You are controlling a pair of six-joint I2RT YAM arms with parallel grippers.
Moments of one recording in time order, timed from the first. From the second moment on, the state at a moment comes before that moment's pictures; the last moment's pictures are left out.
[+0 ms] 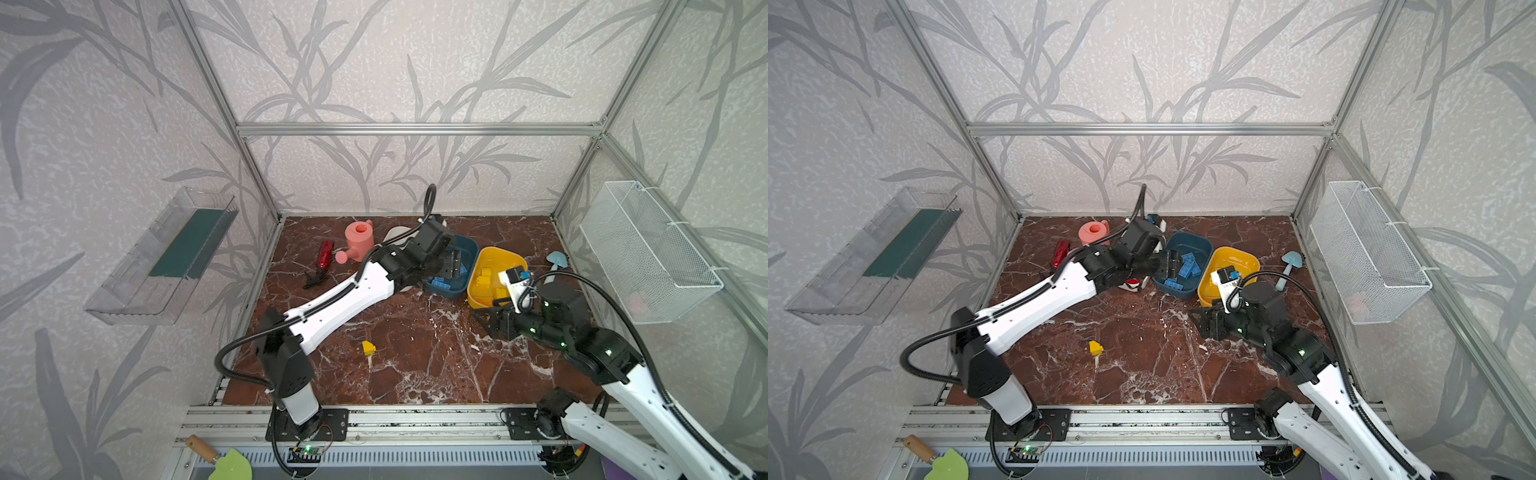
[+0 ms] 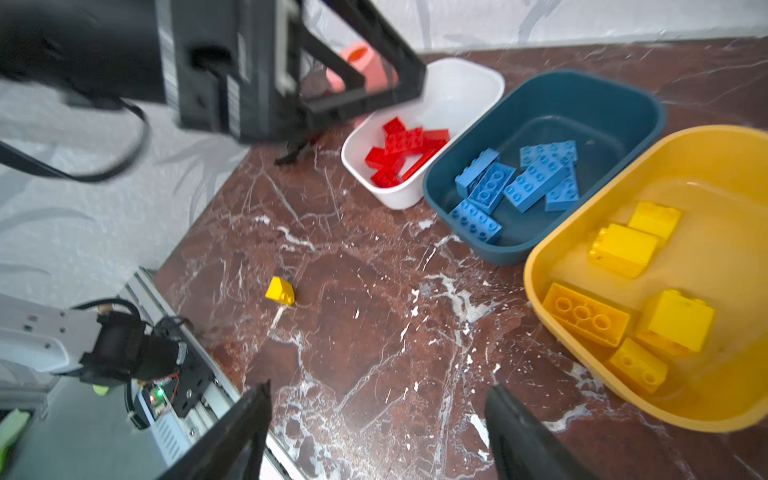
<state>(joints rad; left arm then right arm) -0.82 1.62 1.58 -0.66 -0.18 -0.57 0.63 0.78 0.86 -0.67 -0.19 0.32</state>
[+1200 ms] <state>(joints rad) -0.68 0.37 0.93 -0.98 -0.72 -0.55 1.29 2.12 1.64 -0.67 0.27 0.78</state>
